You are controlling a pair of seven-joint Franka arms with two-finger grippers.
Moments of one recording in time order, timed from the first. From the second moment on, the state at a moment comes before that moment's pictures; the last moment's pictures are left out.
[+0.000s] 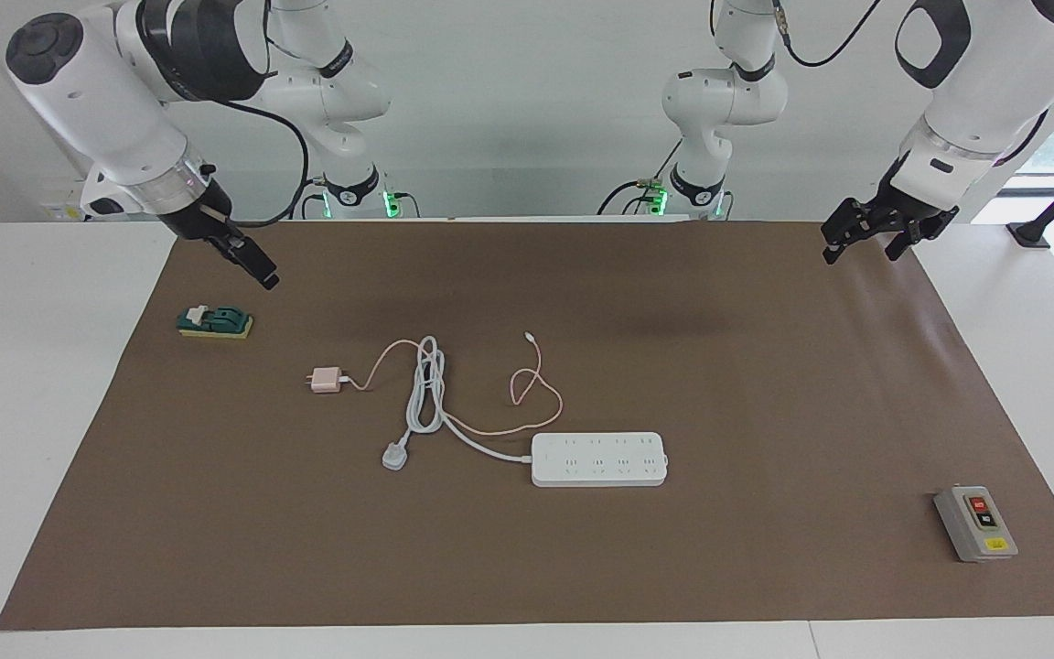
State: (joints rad) left arm -0.10 -0.02 0.07 -1.64 -0.03 1.59 -0.02; right arm 0.09 0.04 -0.15 -1.73 0.16 1.60 0.94
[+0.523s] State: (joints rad) left arm -0.10 -0.02 0.07 -1.64 -0.03 1.59 -0.02; right arm 0.03 0.11 -0.16 -1.86 0.33 1.80 1.24
